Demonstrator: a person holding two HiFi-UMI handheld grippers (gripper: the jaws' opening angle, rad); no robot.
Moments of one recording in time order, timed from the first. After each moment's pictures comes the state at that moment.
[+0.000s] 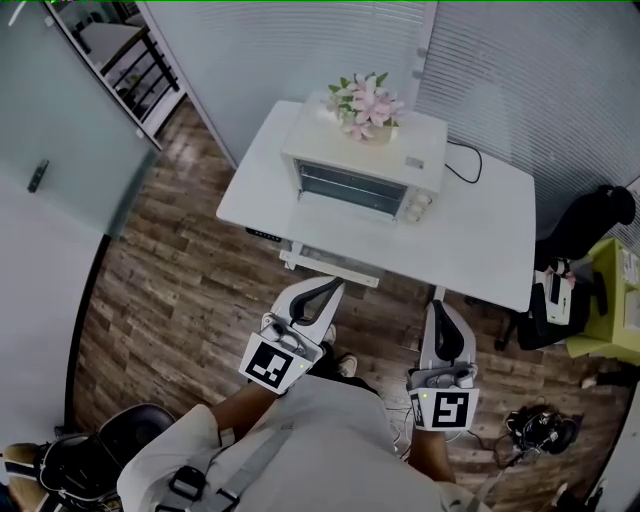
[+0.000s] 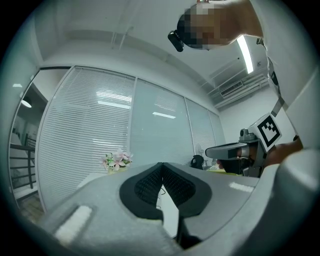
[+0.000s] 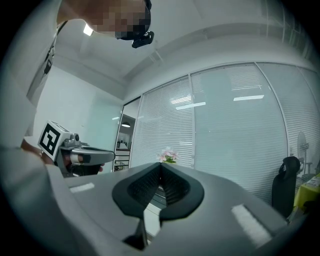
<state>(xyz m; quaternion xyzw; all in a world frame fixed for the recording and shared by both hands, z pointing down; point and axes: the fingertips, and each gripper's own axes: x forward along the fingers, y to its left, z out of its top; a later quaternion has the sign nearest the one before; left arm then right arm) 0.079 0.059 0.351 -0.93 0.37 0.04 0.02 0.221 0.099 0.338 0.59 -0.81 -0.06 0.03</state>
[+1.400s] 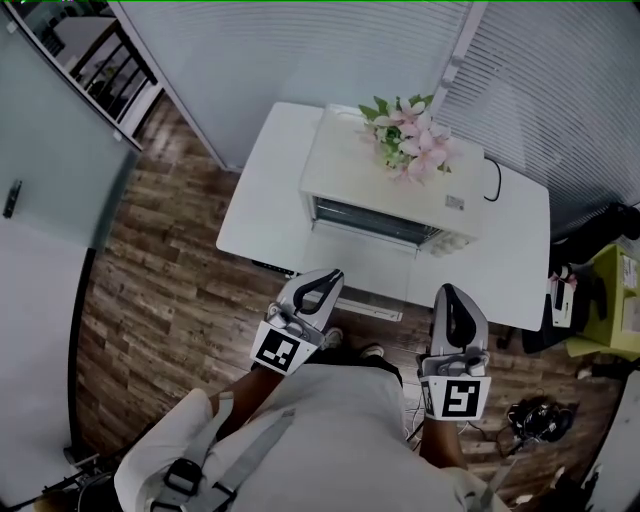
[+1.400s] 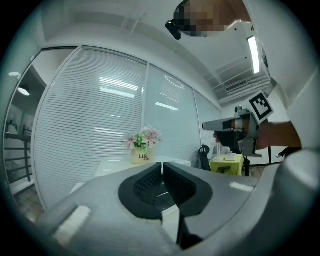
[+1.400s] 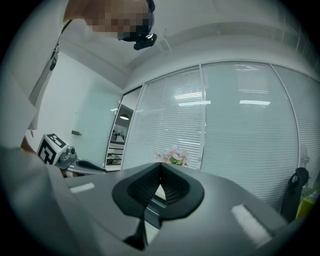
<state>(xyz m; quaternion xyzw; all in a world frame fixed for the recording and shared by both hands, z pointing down) -0.002 -0.109 0.436 -0.93 0.36 0.01 -0.02 0.144 -0.069 0.349 0.60 -0.79 -0.08 0.08</state>
